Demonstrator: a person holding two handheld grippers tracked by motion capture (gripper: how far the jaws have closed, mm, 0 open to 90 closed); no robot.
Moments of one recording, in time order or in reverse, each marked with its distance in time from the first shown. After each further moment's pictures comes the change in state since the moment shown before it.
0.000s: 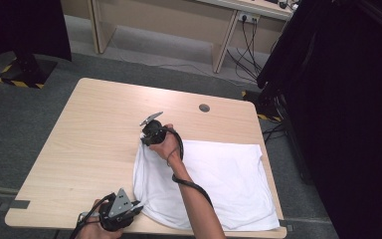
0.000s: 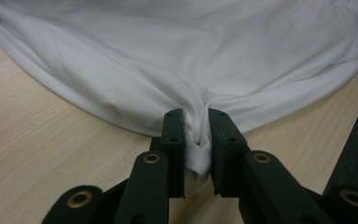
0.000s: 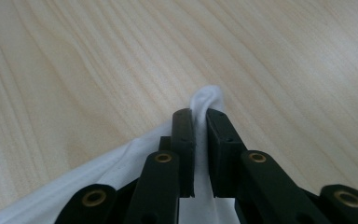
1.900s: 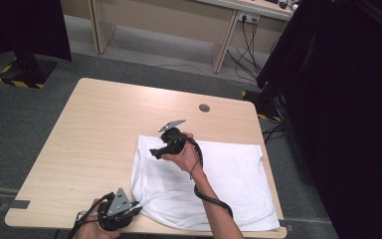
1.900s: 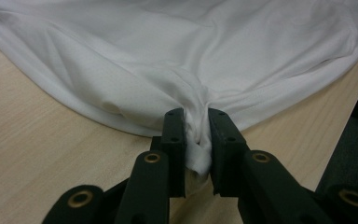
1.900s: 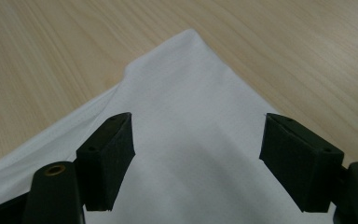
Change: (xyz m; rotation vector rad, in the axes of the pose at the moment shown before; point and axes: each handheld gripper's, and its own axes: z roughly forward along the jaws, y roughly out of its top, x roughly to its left) left arm 0.002 -0.001 -0.003 0.009 -0.014 -0.004; right arm 0.000 -0.043 -0.055 -0.053 0.022 0.101
